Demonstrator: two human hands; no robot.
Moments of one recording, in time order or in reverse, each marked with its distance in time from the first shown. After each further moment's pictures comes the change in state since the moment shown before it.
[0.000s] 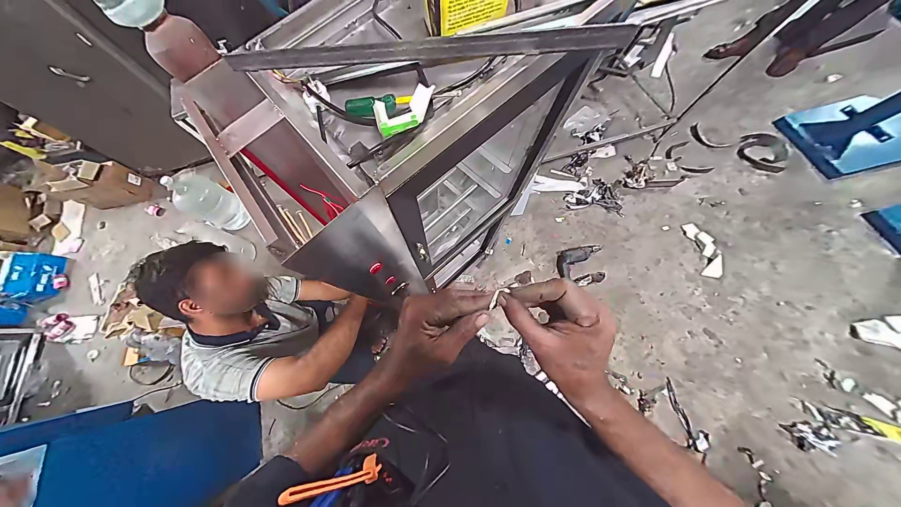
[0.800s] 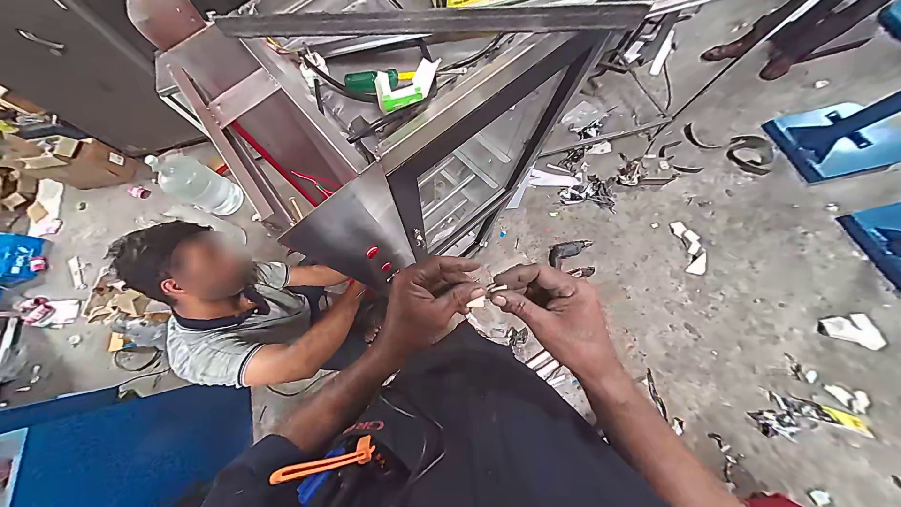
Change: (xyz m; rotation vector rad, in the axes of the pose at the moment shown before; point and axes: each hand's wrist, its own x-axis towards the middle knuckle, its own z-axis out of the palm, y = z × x) left_hand 0.005 0.008 0.002 -0.130 0.163 -0.223; right_hand 0.001 -0.002 -0.019 0.060 -0.298 0.272
